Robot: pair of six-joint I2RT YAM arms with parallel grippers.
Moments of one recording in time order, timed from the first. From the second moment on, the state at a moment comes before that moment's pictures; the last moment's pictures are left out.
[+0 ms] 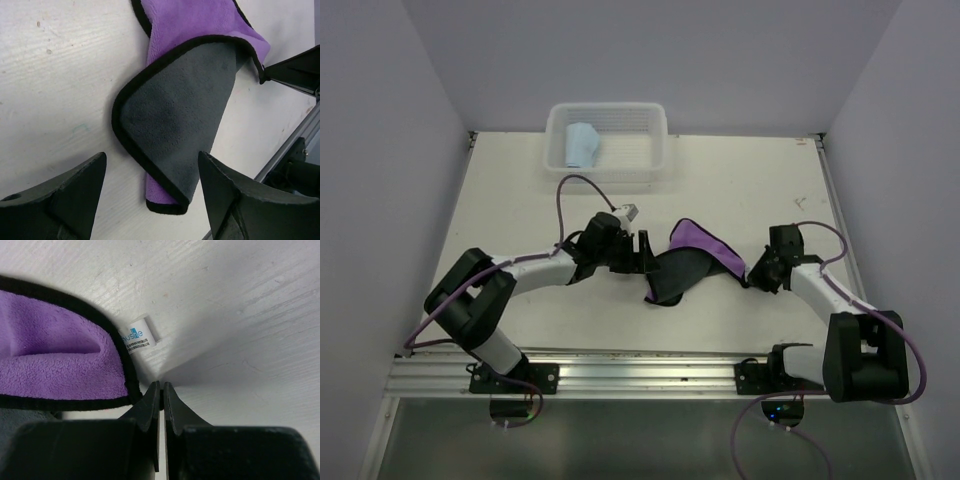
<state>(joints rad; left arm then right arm) -0.67 1.60 0.79 0.13 0.26 -0.63 0.04 1.24 0.57 -0.43 0.02 0.69</state>
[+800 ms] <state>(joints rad) -0.62 1.75 0.74 0.34 0.35 -0.85 0.04 1.26 0.56 -0.42 0.01 0.63</state>
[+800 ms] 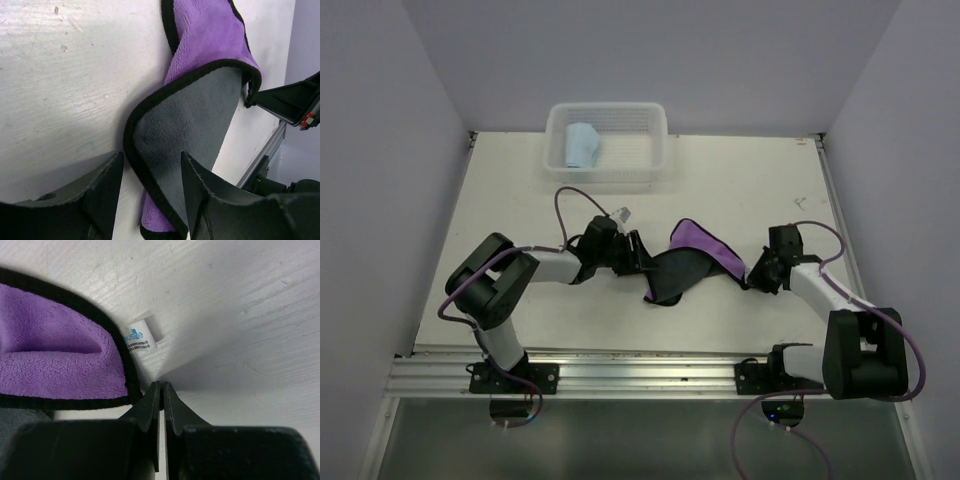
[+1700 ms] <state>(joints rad) -0.59 1.81 0.73 0.45 0.41 -0.87 0.04 1.26 0.56 -0.43 0.01 0.64</state>
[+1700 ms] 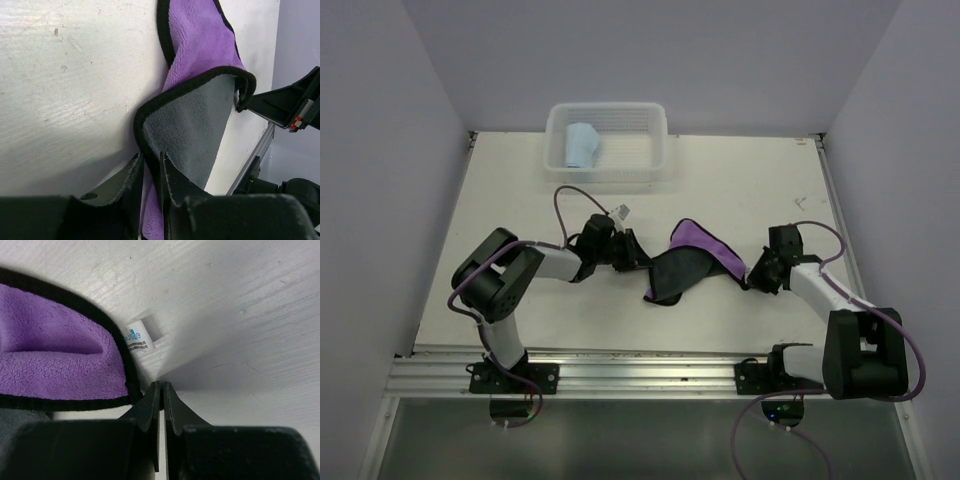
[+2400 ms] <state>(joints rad) -0.60 1.47 0.76 0.24 0.14 -0.65 0.04 1.09 0.72 -0.60 0.02 0.62</state>
